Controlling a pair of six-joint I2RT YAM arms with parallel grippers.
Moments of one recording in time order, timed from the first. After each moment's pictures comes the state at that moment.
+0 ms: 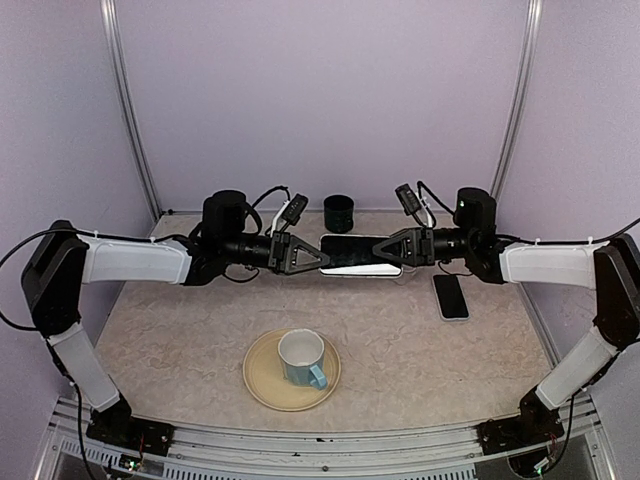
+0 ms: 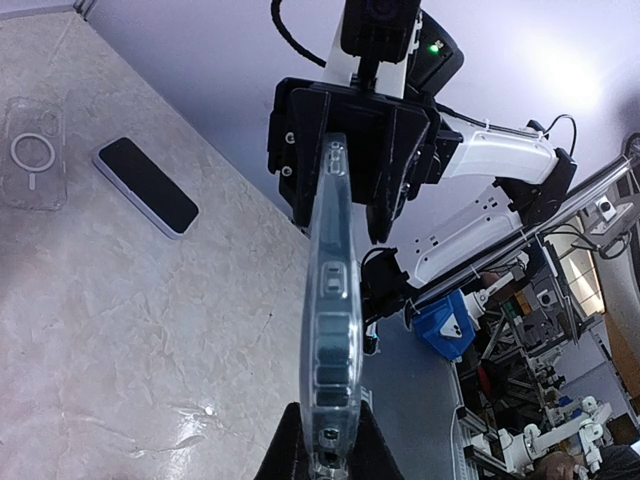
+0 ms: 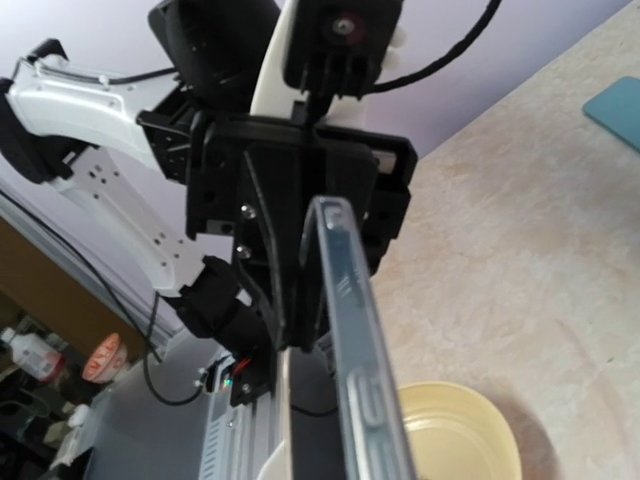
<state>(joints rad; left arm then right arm) -0.67 1.72 1.07 0.45 0.94 -0.67 0.45 1.54 0.90 0.50 -1.14 0.51</state>
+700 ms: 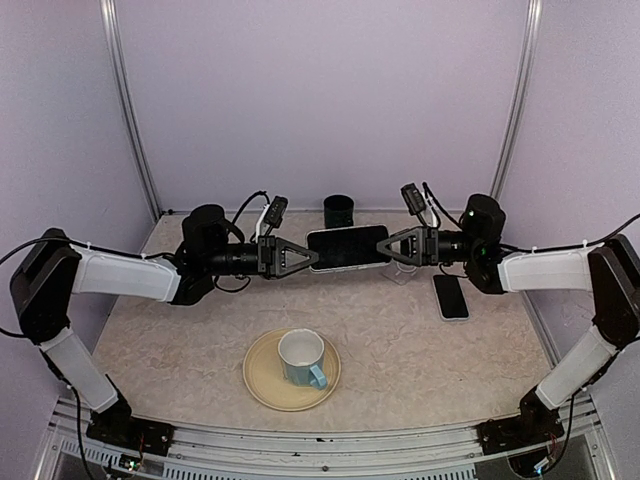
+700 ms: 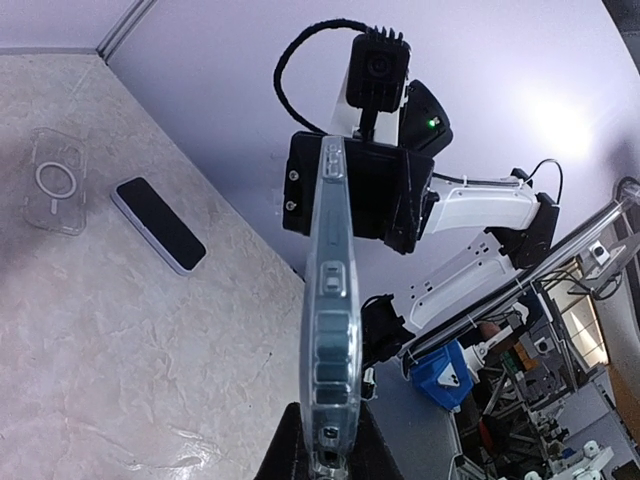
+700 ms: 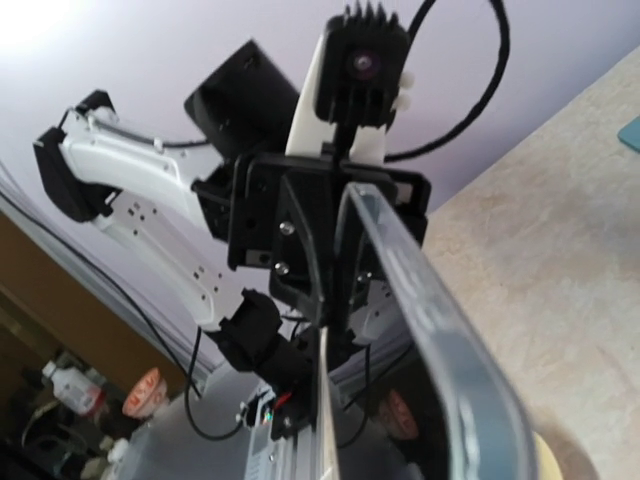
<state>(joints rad) -0.67 1.64 0.89 0.73 0.82 -0.81 0.45 1.55 0.82 0.79 -1.15 0.75</state>
